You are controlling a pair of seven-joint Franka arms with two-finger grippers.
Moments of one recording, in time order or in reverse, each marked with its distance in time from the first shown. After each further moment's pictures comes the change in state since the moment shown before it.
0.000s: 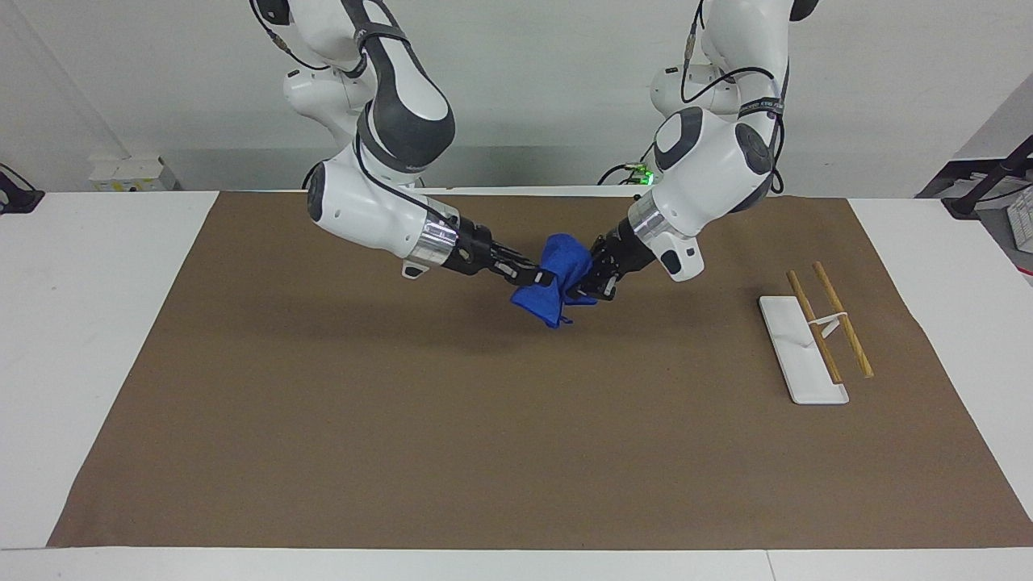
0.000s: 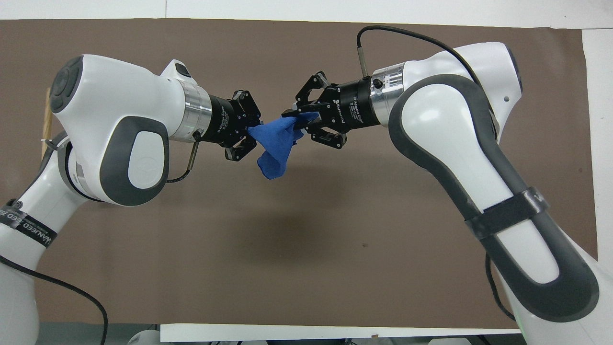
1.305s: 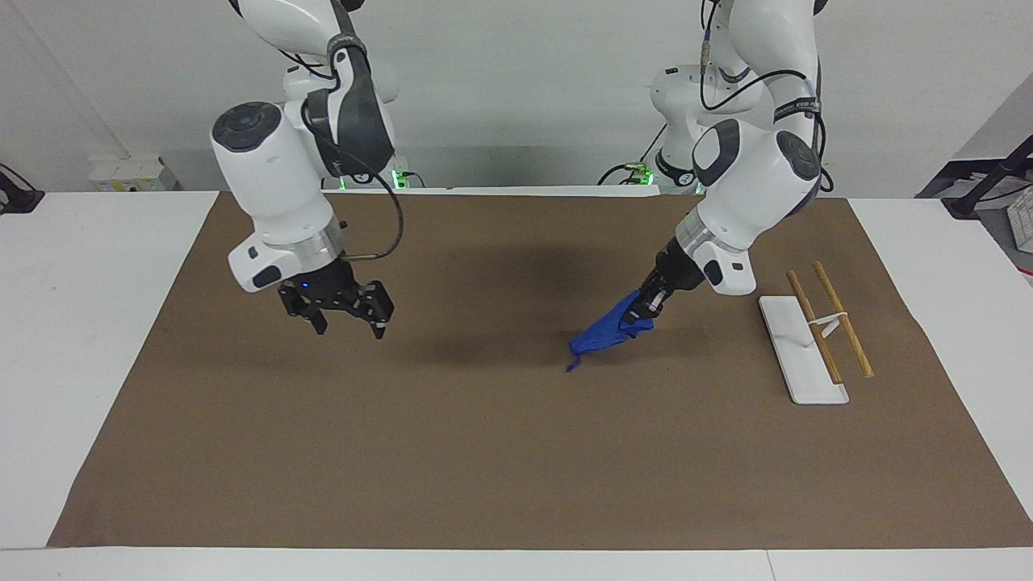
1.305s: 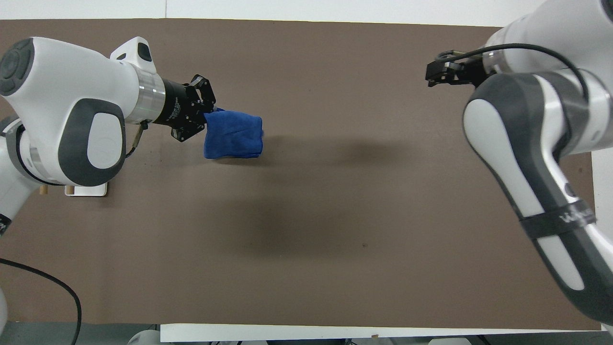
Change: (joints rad) left arm 0.029 0.000 0.139 -0.002 0.153 -0.035 0.434; right arm -0.235 -0.048 -0.025 0.143 -1.056 -0.187 -0.507
